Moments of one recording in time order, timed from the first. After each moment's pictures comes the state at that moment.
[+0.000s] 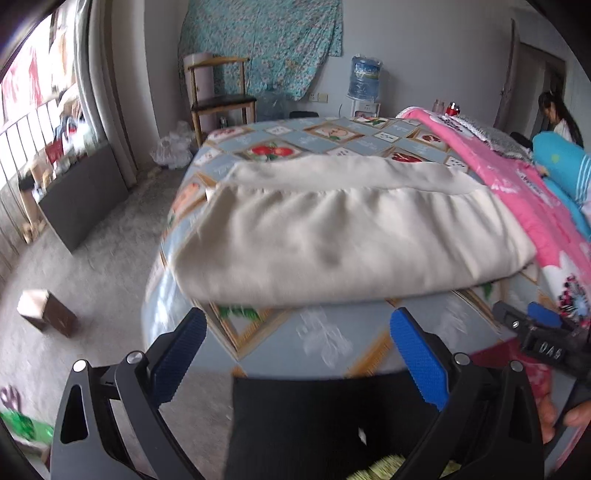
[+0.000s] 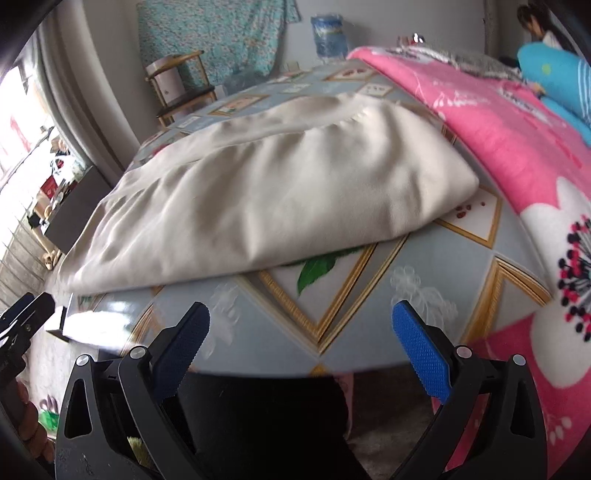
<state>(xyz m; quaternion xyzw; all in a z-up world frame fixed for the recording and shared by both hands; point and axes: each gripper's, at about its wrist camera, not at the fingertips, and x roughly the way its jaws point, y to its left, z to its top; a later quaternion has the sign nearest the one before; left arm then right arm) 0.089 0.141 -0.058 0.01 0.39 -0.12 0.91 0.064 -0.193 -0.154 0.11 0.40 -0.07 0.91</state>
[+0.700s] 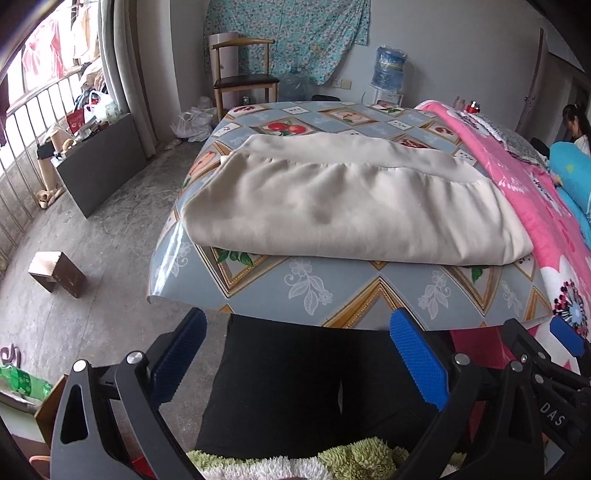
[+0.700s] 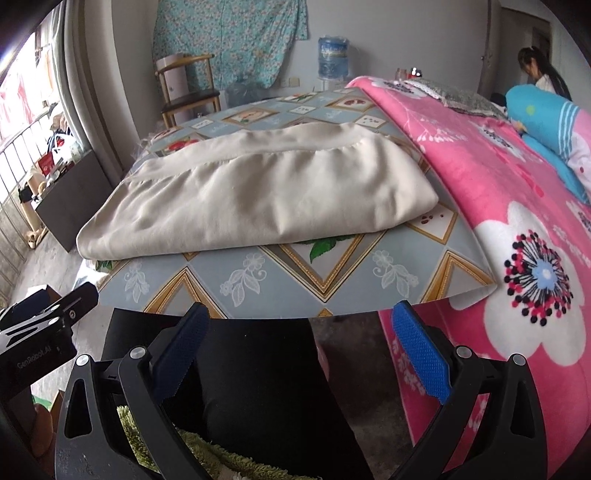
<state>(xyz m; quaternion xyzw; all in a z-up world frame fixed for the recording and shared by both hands) 0.056 0.124 -0.056 0.01 0.42 -0.06 0.91 0.013 -0.152 -0.121 0.05 0.39 -0.10 0.92</state>
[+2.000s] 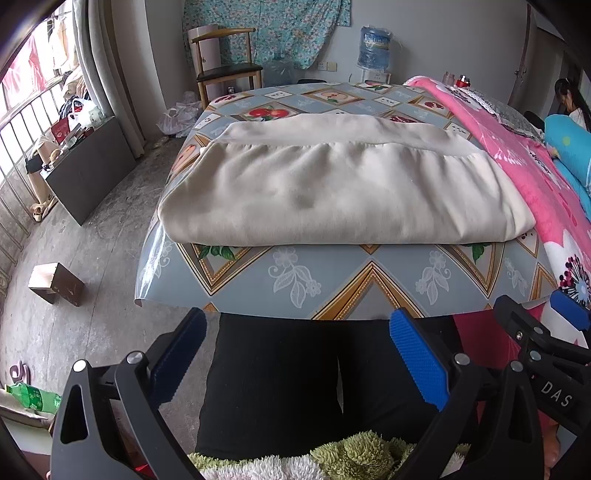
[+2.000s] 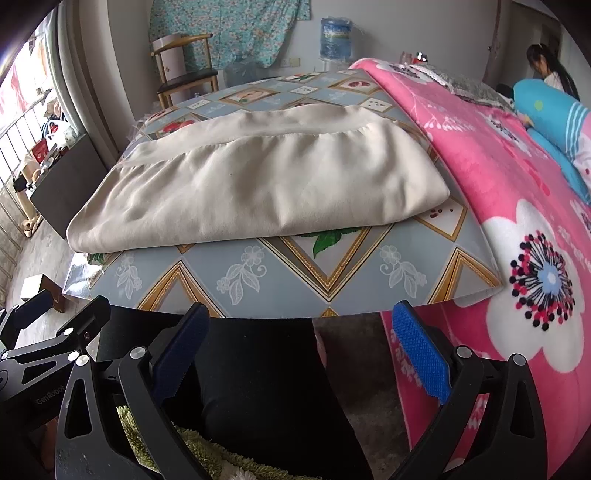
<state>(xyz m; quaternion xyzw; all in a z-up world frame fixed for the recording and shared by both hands) 0.064 0.108 -0.066 0.04 0.44 -0.08 0.89 0.034 -0.147 -0.130 0.04 0.42 -0.11 0.90</state>
